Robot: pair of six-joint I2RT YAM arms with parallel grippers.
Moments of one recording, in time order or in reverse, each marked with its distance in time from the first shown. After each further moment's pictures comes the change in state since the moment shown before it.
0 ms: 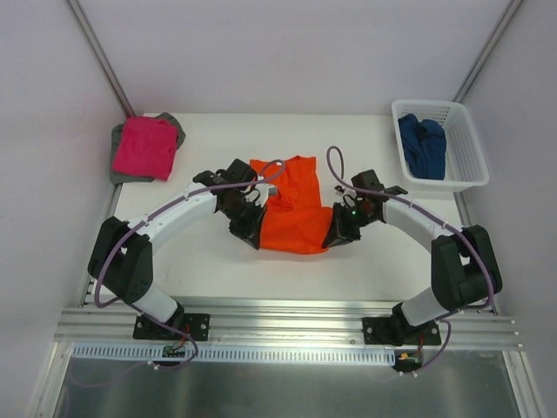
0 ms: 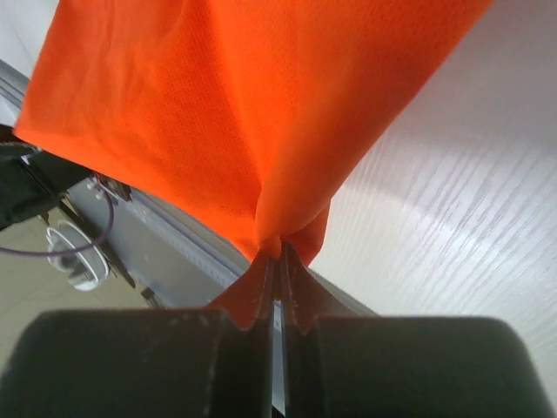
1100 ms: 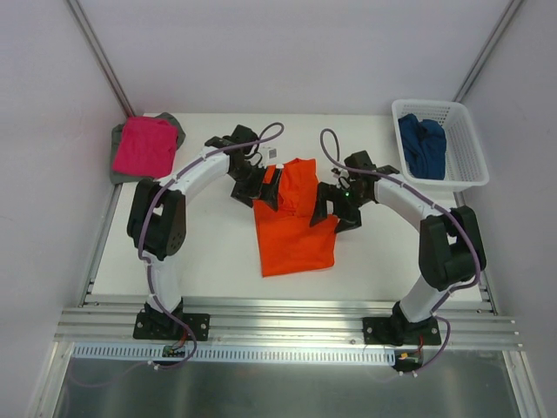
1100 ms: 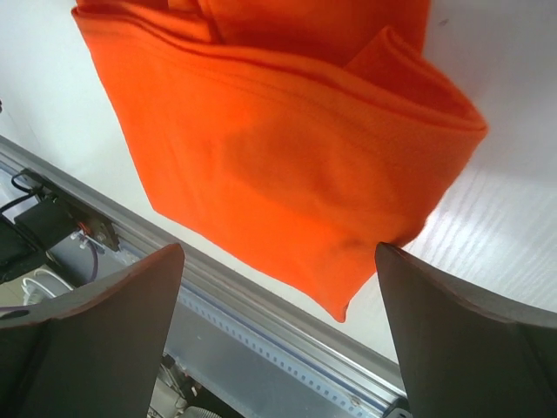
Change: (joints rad) left arm 0.146 0.357 0.369 0.012 -0.014 0.012; right arm 0.019 0.137 0.201 -0.078 0.121 -0.017
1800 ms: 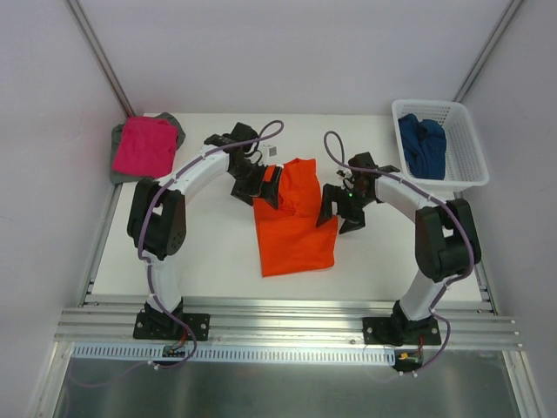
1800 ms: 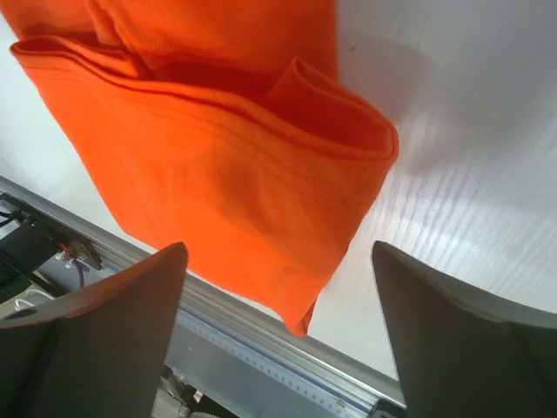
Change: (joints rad) left arm -0.001 0.024 0.059 -0.023 0.004 0.000; right arm -0.059 0.049 0.011 -0.004 0.047 -0.027
